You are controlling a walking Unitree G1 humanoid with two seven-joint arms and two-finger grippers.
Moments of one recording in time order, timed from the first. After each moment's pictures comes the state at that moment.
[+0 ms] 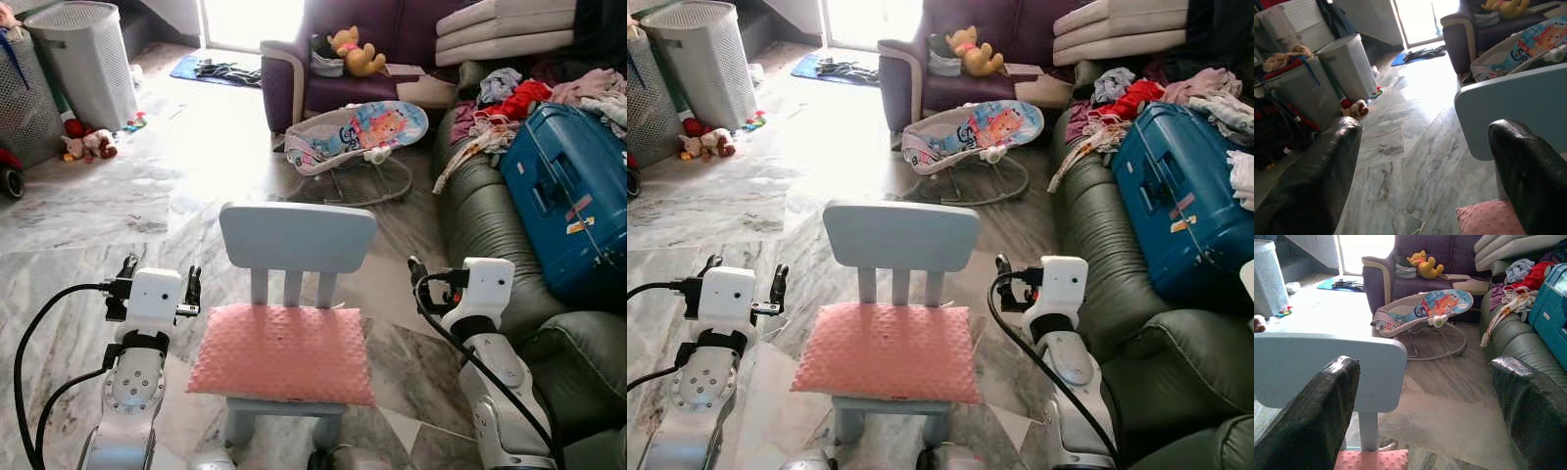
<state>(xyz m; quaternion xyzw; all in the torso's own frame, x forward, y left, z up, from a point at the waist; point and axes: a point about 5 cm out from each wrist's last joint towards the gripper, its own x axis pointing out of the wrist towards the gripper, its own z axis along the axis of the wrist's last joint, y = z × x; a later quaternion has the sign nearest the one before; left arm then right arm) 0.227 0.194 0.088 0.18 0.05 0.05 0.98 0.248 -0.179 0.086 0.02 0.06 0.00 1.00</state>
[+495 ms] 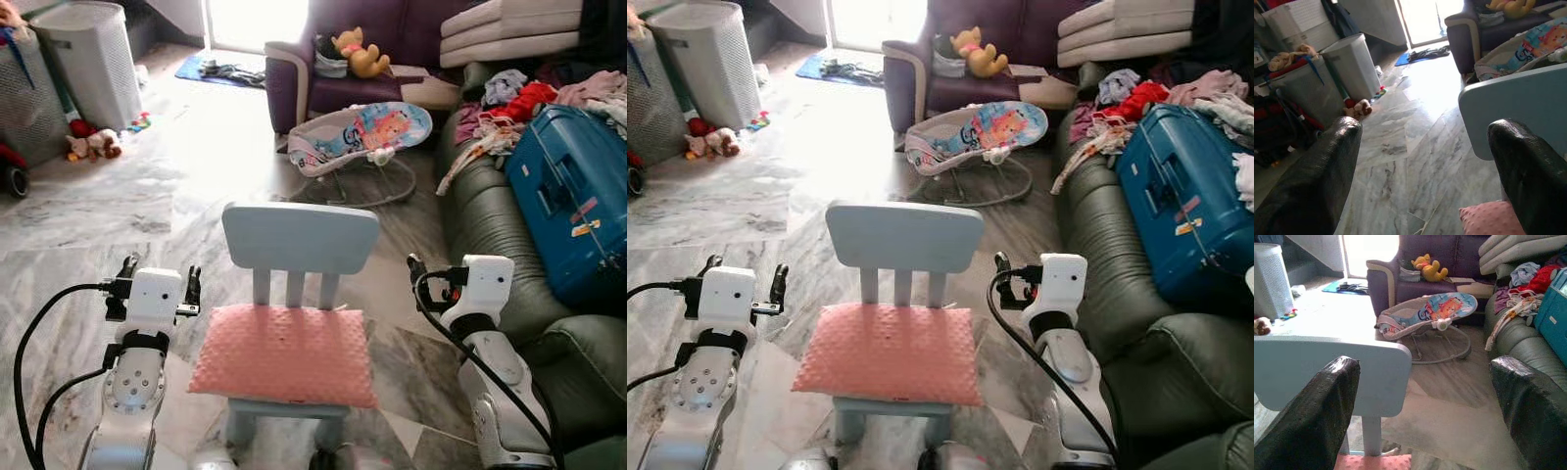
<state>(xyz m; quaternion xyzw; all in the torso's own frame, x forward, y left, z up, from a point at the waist) 0.228 0.194 0.089 0.18 0.05 0.05 0.98 0.251 -0.178 0.089 0.02 0.05 0.00 1.00</state>
